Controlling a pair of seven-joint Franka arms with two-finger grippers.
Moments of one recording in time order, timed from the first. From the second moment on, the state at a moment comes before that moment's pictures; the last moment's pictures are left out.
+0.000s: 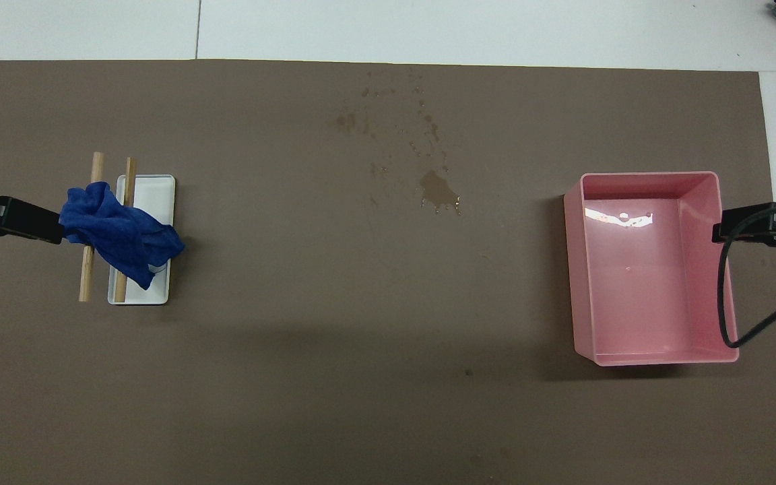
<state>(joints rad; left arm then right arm) -0.02 -0.01 -0.08 -1.49 0.00 1.44 0.10 -0.01 -0.14 -0.01 -1.71 0.01 1.62 0.18</state>
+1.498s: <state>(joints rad) 0.05 0.01 -0.06 -1.99 0.03 2.13 0.01 -0.01 0.00 0.02 -1.51 -0.01 1.50 0.18</state>
